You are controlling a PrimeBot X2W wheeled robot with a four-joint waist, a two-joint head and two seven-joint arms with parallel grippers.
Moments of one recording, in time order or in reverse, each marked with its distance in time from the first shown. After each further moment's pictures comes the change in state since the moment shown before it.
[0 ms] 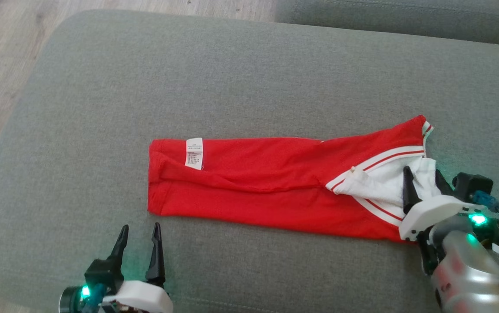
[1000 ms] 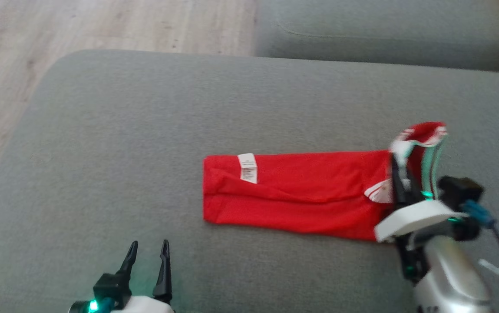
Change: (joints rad) left arm 0.044 -0.001 -0.039 0.010 -0.014 -0.005 0.000; right arm 0.195 0.016 0.184 -0.452 0.230 0.000 0.019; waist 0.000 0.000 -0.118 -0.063
